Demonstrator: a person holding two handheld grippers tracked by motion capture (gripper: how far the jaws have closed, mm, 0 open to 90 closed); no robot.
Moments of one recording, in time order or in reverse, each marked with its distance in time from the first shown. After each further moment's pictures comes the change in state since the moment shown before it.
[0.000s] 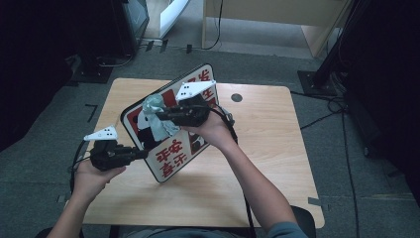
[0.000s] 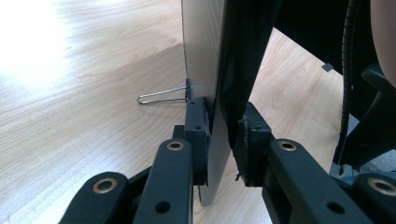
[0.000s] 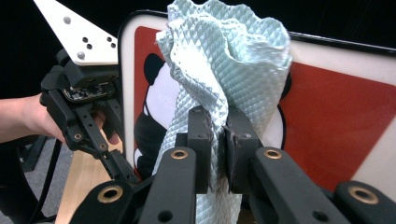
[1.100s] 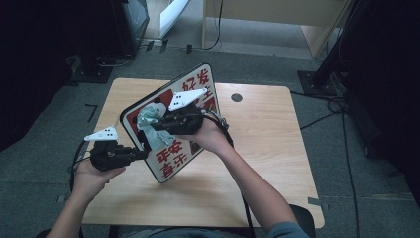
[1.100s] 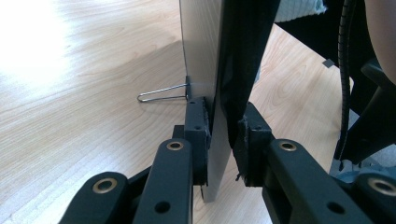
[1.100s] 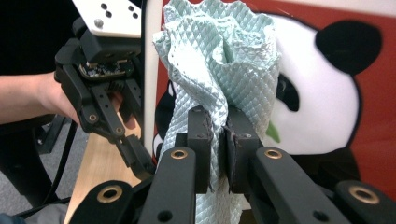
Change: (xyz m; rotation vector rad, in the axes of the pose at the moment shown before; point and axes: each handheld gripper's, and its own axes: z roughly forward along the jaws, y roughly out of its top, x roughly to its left) left arm 0.000 0.000 0.000 0.011 -0.003 0.003; right arm 0.010 -0.014 0.017 0.041 0.072 -0.026
